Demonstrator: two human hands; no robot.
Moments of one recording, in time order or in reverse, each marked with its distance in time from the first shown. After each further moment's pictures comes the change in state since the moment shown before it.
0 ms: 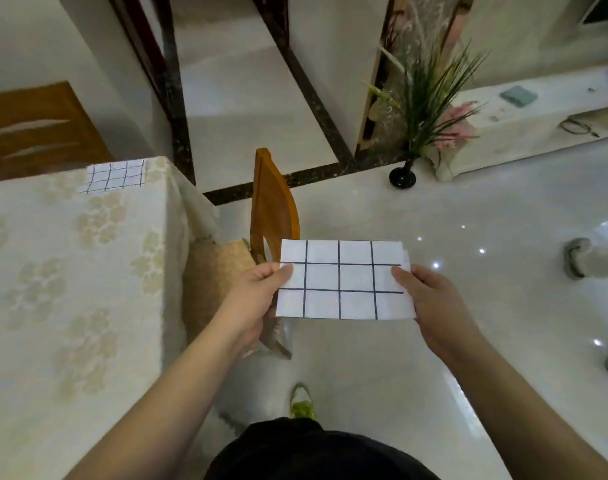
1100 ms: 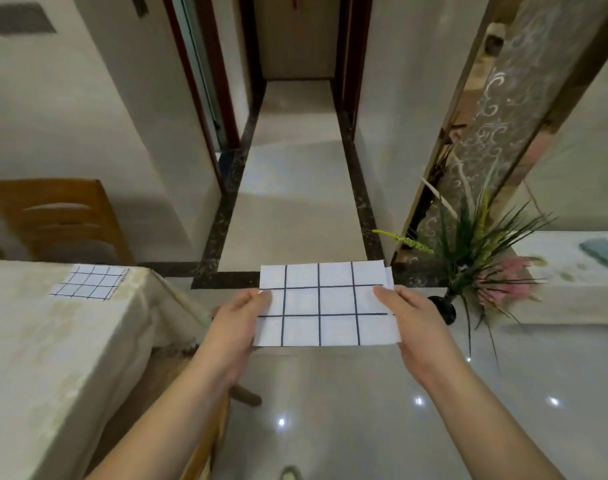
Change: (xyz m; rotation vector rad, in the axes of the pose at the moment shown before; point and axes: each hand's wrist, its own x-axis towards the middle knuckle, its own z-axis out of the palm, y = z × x) left_hand 0.245 0.230 0.137 -0.252 0.348 0.199; right_hand 0.354 -0.251 0.005 0.034 -0.350 -0.079
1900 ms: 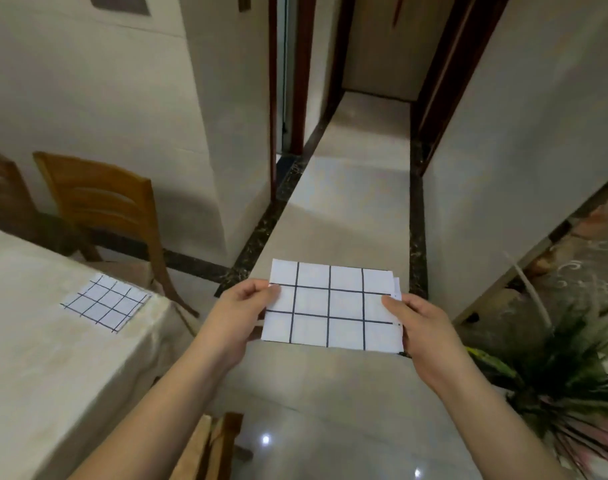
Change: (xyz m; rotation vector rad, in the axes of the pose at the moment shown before) left_hand 0.210 0.102 -0.064 -0.056 0.181 0.046; right_hand 0.240 -0.057 0.148 -0.248 -0.185 0.058
